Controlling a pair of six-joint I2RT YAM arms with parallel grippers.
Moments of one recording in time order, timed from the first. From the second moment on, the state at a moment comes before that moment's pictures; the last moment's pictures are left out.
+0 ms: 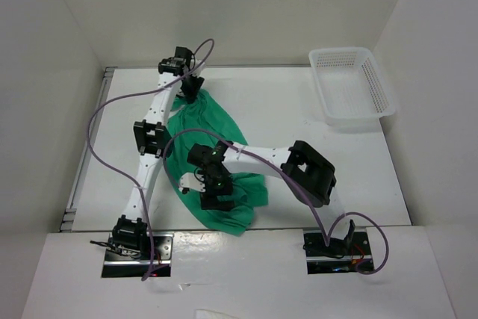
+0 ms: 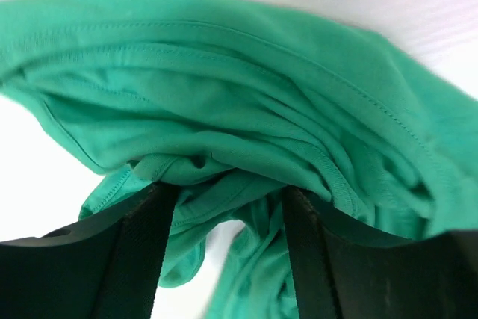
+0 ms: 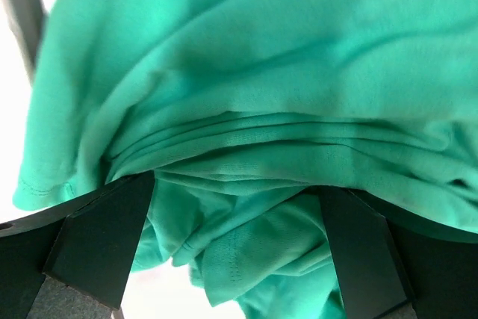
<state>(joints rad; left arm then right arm) -0.13 2.91 3.08 -1.26 0.00 0.24 1.09 2.06 1.51 -0.90 -0.25 -0.61</state>
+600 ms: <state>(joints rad) -0.25 2.93 3.10 -1.25 0.09 0.25 1.16 2.13 1.61 -0.80 -0.36 -0.54</state>
